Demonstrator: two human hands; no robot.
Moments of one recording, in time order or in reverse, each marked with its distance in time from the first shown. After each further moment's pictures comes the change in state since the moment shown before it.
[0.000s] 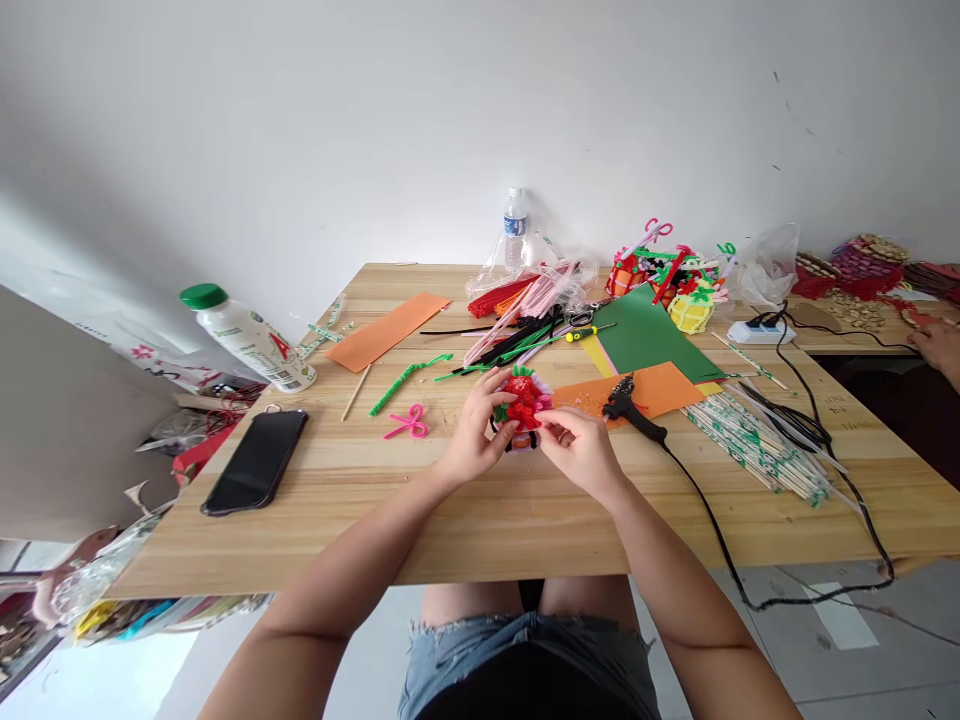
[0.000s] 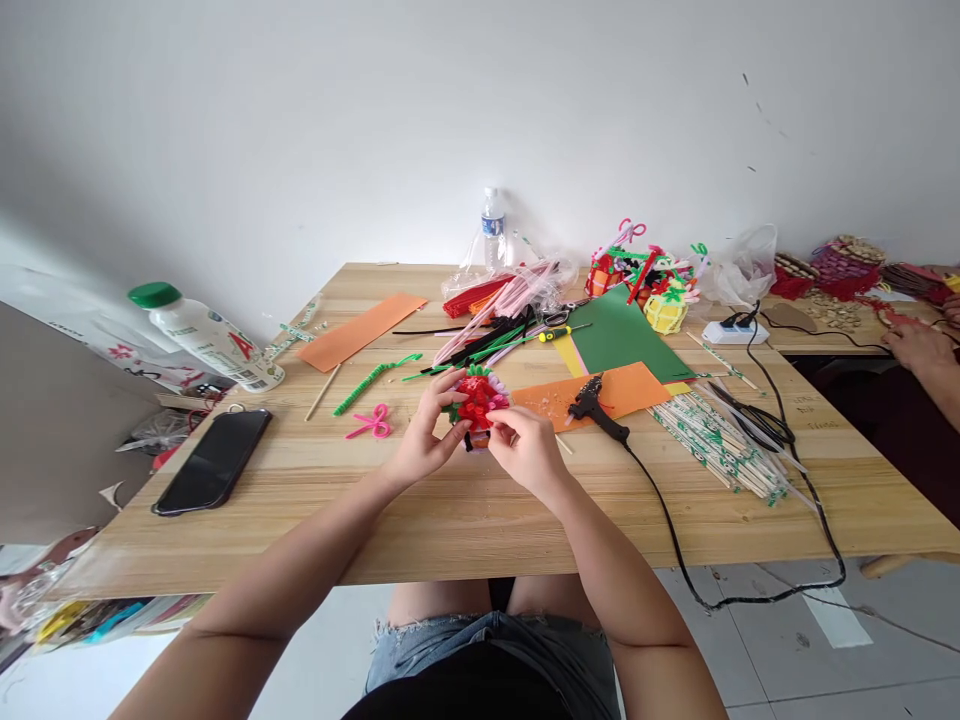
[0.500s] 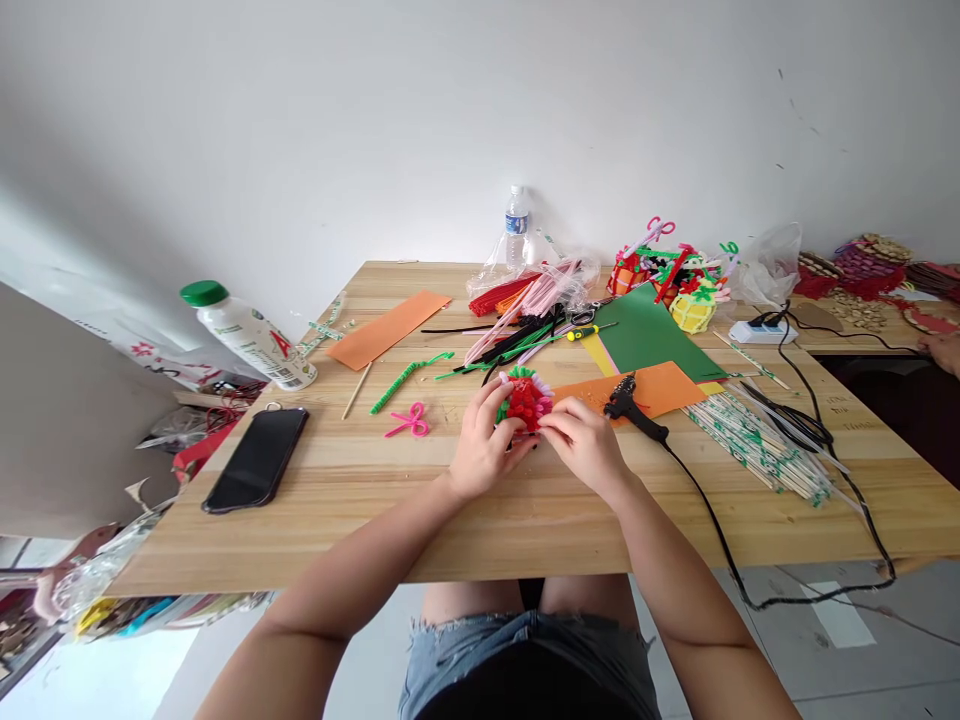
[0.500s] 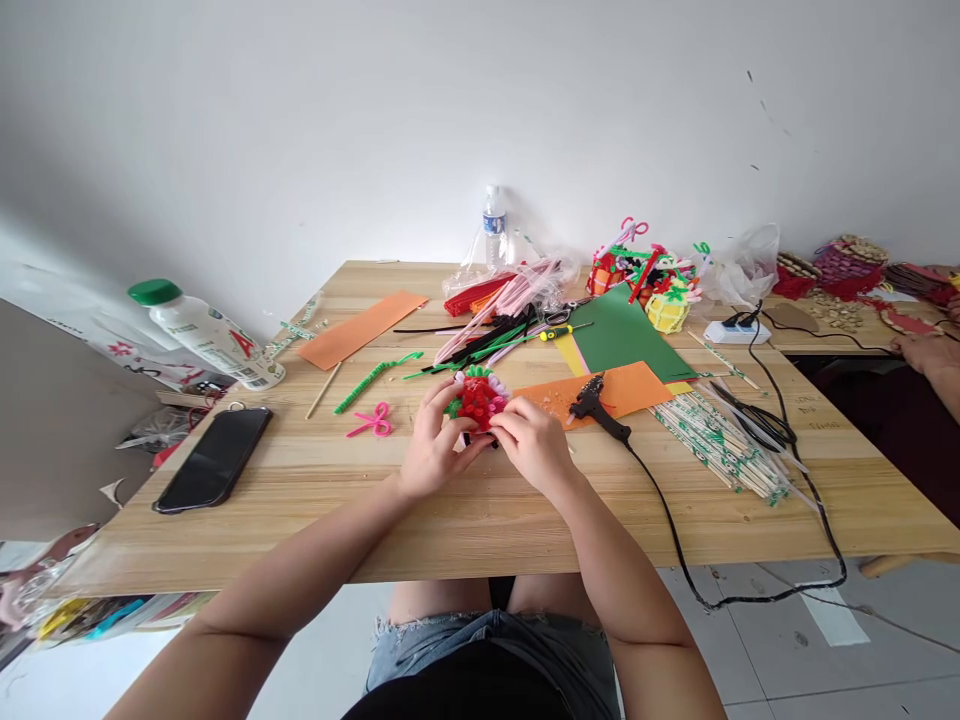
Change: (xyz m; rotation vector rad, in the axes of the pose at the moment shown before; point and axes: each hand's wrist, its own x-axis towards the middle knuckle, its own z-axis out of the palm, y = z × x) left_hand -0.012 0.007 0.013 0.302 0.074 0.124; right_hand 0.003 0.011 -0.008 -0.306 -0.034 -0.265
